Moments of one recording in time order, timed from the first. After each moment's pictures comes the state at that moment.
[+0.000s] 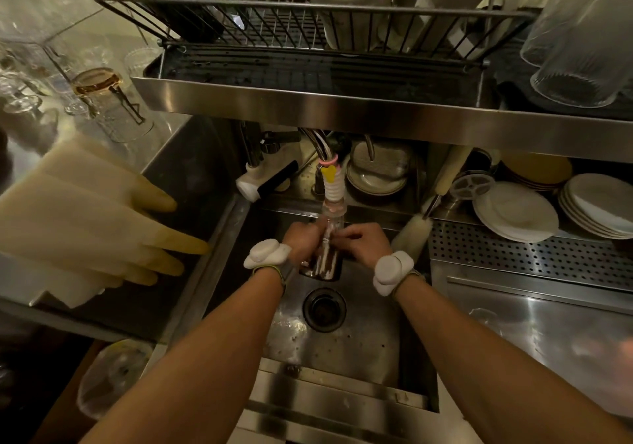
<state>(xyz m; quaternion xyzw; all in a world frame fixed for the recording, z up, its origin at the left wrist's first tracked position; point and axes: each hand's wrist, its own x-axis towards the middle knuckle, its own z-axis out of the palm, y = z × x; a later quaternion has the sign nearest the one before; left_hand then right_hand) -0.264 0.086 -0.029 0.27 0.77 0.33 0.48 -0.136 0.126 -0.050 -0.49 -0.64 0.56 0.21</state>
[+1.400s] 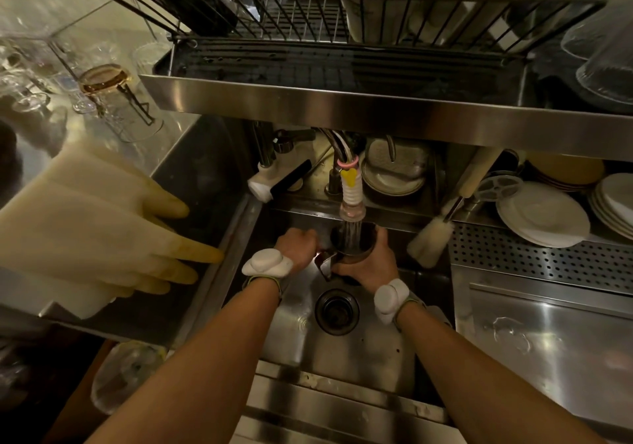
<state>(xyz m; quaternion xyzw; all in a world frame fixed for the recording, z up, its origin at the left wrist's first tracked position) -0.303 0.074 -0.039 0.35 0.82 0.21 0.40 -0.149 0.107 -0.084 -0.54 -0.63 0.50 0.25</state>
